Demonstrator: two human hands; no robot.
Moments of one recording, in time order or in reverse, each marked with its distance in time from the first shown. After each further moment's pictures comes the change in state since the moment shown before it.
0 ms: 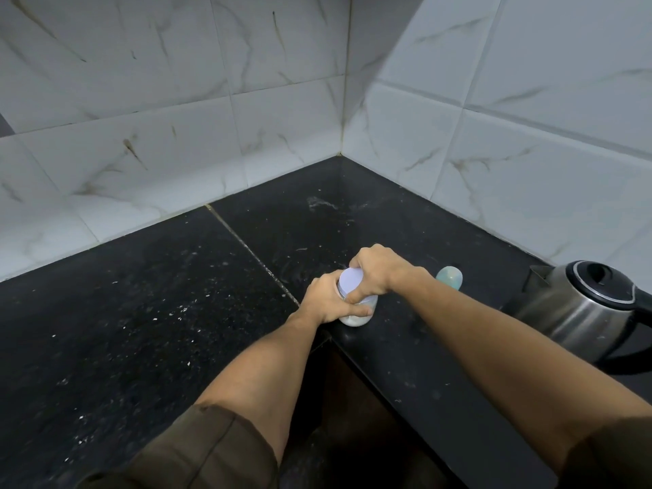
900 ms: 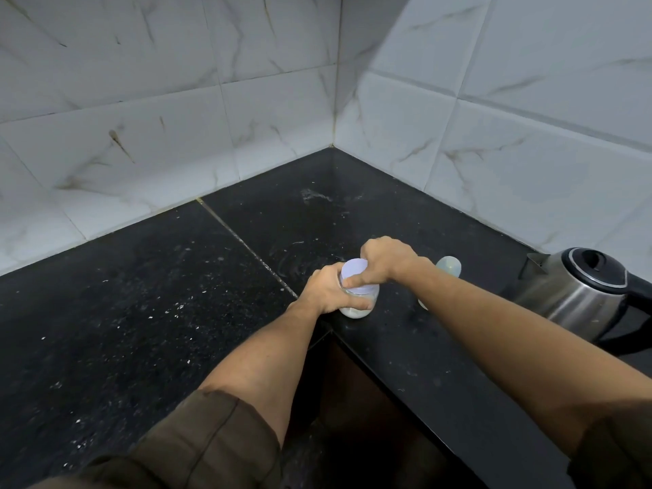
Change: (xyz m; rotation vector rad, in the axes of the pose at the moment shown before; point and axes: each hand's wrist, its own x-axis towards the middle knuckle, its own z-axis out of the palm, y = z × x) left_hand 0.005 -0.003 -0.002 0.009 -0.060 0.004; right_hand 0.000 0.002 0.001 -0.049 -0.014 0.153
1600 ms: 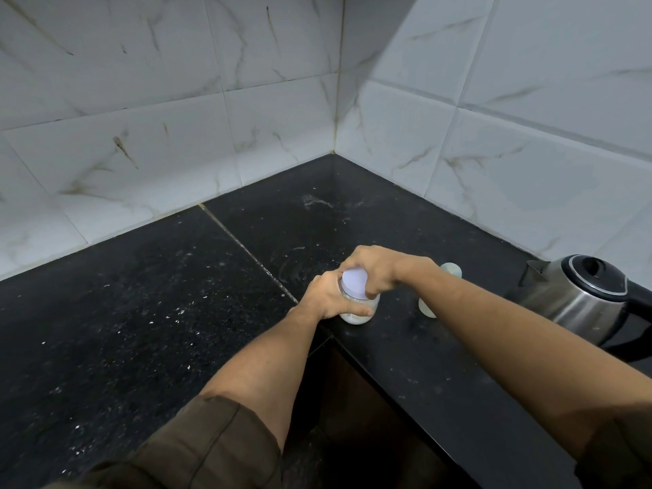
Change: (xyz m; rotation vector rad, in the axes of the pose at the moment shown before) left_hand 0.002 -0.002 -0.002 0.008 -0.011 -0.001; right_hand -0.001 -0.005 -0.010 -0.012 -0.160 -0.229
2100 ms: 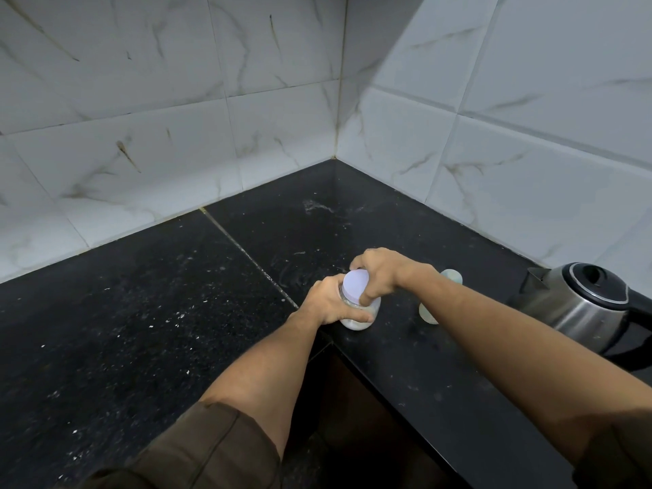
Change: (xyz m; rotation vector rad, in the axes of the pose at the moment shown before) left_hand 0.000 0.000 0.000 0.001 -0.013 0.013; right_hand 0.000 0.006 0.001 0.015 0.086 0.085
